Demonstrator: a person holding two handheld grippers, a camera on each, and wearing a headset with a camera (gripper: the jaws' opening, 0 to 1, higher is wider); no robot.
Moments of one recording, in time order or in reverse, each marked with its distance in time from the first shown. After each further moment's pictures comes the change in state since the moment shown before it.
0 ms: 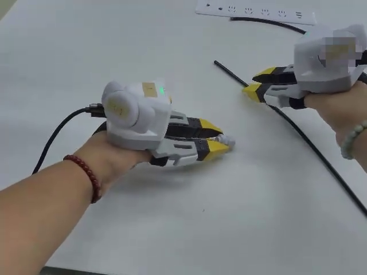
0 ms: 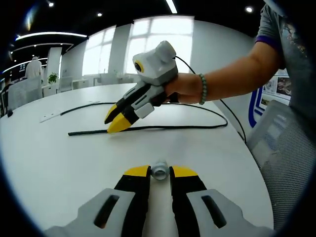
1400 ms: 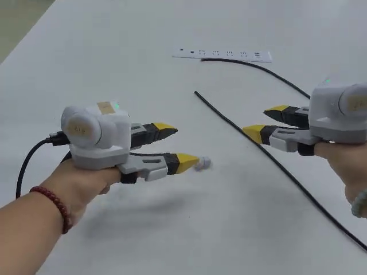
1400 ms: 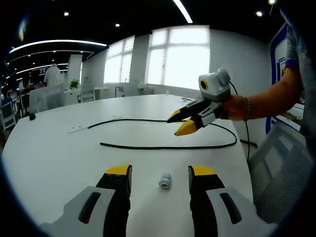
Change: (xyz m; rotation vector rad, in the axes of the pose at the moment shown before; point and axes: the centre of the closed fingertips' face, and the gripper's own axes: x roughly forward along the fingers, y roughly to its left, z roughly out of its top) left arm -0.058 -0.002 0.049 -0.029 -0.092 0.197; right arm -0.115 0.031 -0.010 0.168 -0.083 -0.161
